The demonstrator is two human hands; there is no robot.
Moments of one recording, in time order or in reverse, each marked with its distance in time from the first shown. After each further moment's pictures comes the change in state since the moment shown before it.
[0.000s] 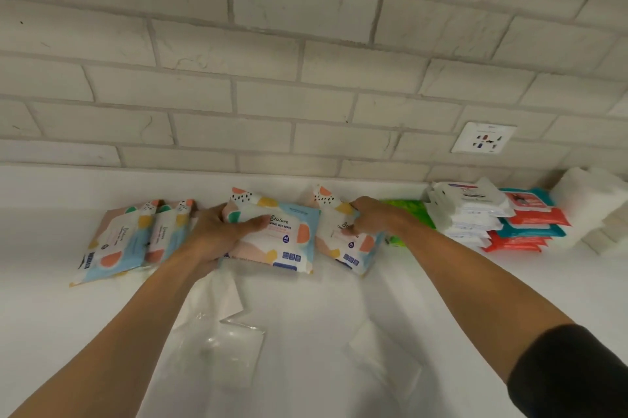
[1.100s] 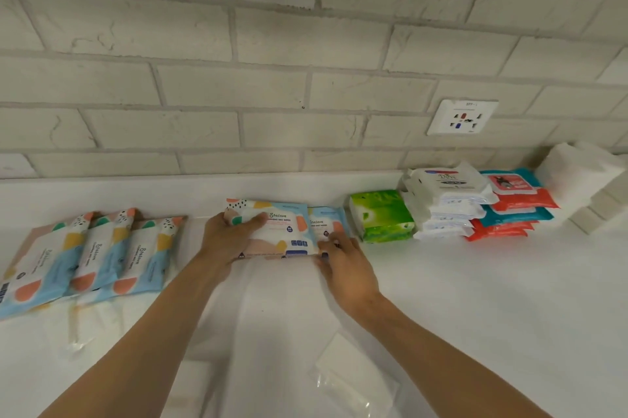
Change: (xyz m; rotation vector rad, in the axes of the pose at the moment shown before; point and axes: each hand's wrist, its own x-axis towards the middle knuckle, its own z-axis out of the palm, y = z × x) left_hand 0.064 -0.039 0.086 -0.051 0.107 -0.137; right_hand -0.014 0.061 0.106 -0.057 0.509 -0.203
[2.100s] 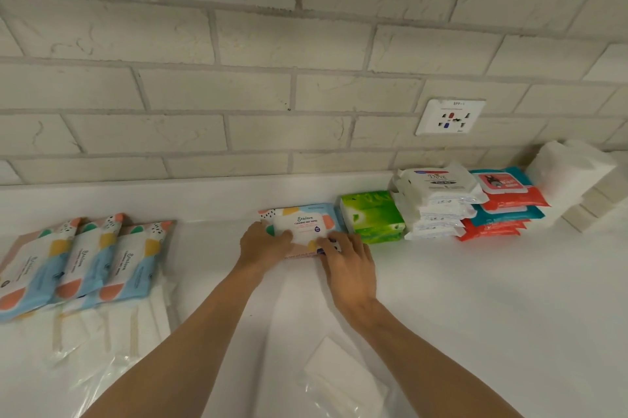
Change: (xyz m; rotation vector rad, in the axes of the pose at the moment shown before) left_hand 0.005 -0.028 0.067 0.579 0.046 0.068; right_hand 0.000 0.015 0.003 -0.191 0.238 -0.030
